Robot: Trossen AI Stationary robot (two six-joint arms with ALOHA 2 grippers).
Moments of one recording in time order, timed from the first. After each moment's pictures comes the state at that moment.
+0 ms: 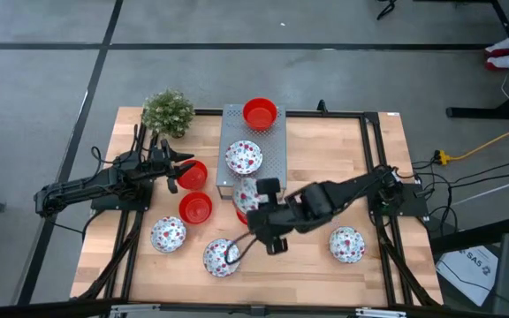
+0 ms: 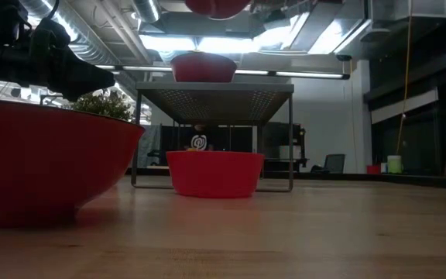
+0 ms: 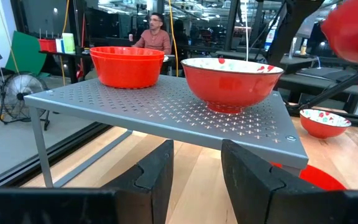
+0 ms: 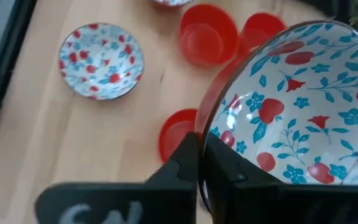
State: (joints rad) left arm 0.30 0.02 0.01 0.01 -0.03 -0.08; right arm 0.40 2.01 2.35 -1.32 0.40 0.04
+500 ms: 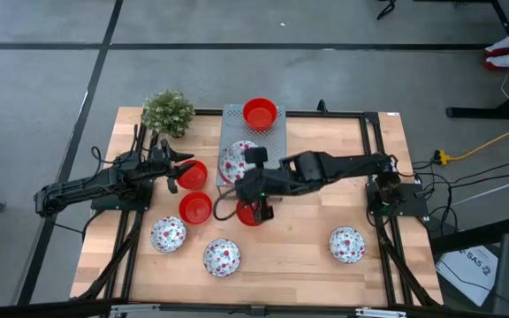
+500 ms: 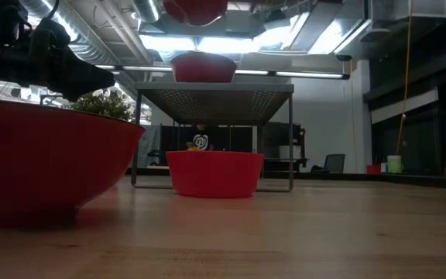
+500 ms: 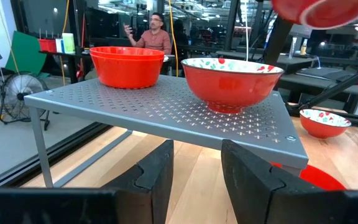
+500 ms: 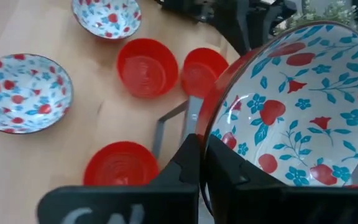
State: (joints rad) left arm 0.30 0.02 0.01 0.01 -0.03 -0.08; right arm 0.22 1.99 2.36 -1.18 0.39 -0.20
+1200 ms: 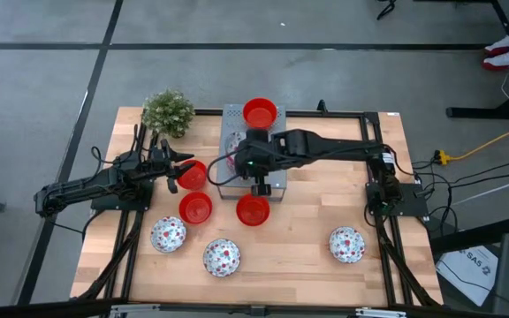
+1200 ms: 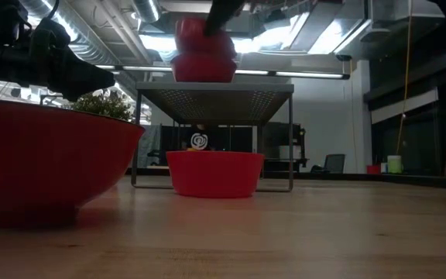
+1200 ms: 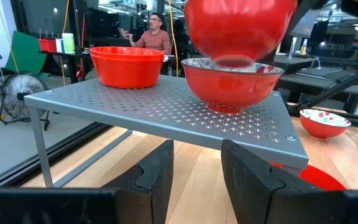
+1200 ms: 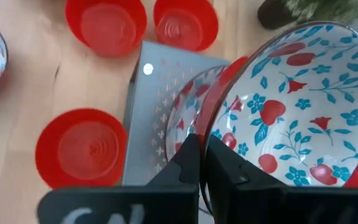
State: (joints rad) left arm 0.30 0.02 0.01 0.01 -0.03 -0.08; right arm 0.05 1.99 2.25 -1.21 0.27 -0.21
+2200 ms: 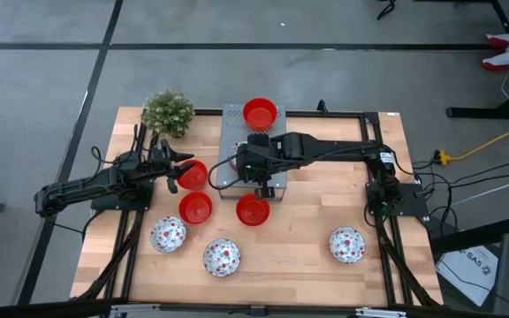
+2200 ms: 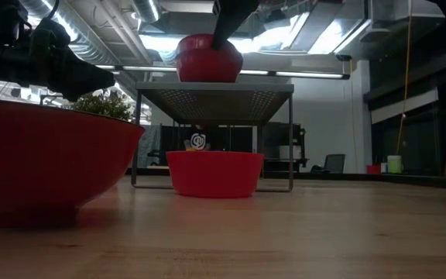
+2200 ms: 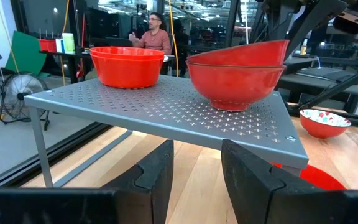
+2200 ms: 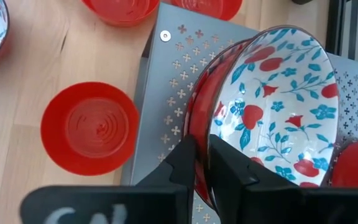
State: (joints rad) left arm 0.30 0.02 0.01 0.01 -0.03 -0.08; right arm 0.04 1.99 2.19 -1.23 0.24 -0.22
